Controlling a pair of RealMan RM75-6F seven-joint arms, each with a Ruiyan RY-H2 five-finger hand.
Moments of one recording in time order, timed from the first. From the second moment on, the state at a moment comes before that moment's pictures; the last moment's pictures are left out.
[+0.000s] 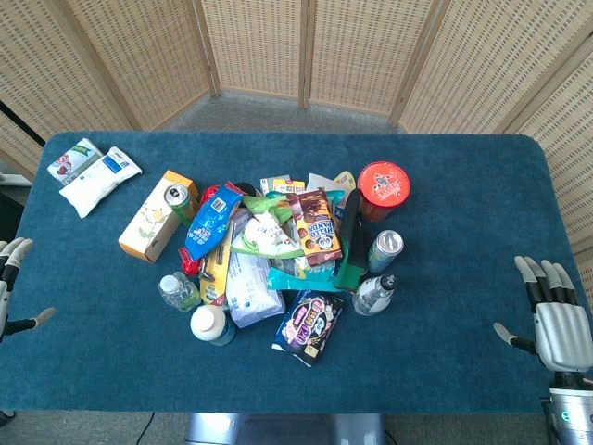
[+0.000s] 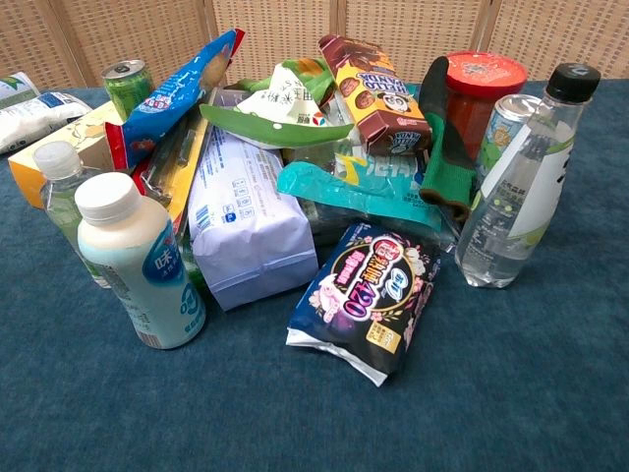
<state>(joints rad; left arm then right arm) -0.11 -1.05 -0.09 -1.64 1.40 1.44 0.01 0.07 -1.17 0.10 -1.58 -1.50 1.53 -0.03</state>
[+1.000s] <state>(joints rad) -0.35 -1.50 -0.28 -1.45 1.17 1.34 0.21 0.08 -1.17 0.09 -1.58 -1.50 1.51 -0.02</state>
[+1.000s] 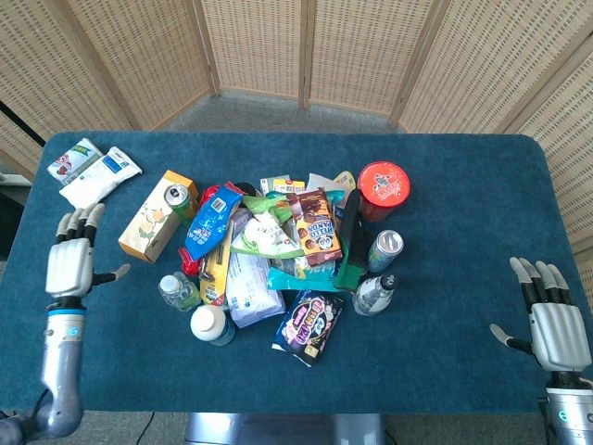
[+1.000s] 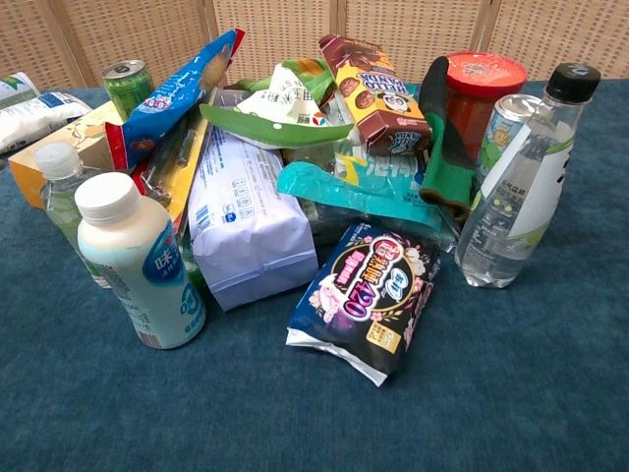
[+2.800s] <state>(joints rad) -0.55 -1.76 -0.37 -0.83 1.04 1.11 0.19 0.08 -1.16 0.08 -1.60 -1.51 1.51 0.01</state>
